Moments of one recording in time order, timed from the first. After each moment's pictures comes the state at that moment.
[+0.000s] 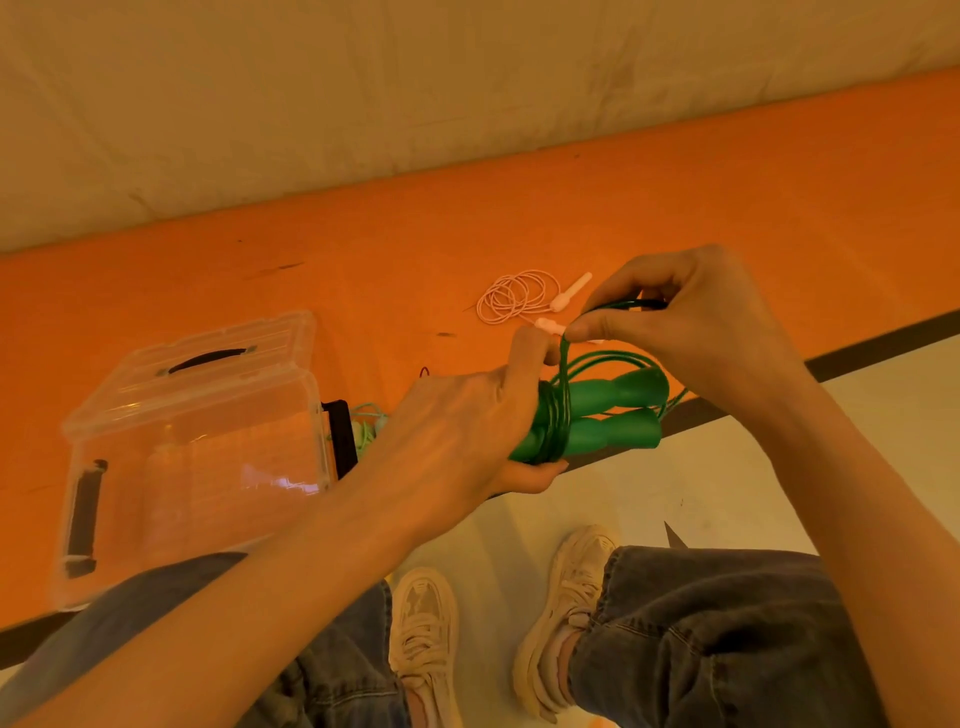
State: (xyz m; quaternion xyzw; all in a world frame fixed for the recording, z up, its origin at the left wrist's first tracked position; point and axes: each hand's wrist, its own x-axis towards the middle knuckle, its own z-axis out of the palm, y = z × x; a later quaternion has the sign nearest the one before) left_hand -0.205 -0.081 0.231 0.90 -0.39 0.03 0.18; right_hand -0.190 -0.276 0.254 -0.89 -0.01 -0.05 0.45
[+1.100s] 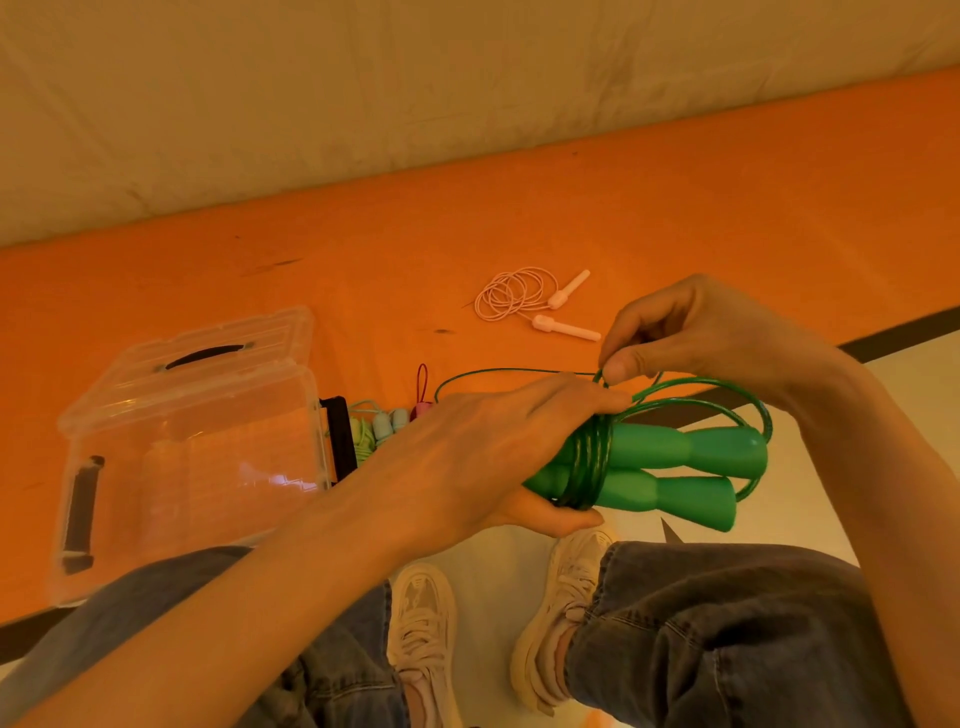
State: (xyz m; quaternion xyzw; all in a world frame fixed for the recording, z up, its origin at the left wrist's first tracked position) left_hand -0.212 -0.077 0.232 0.83 -0.49 -0.05 0.28; right_hand -0.190 -0.305 0.252 -0.82 -0.08 0.19 0.53
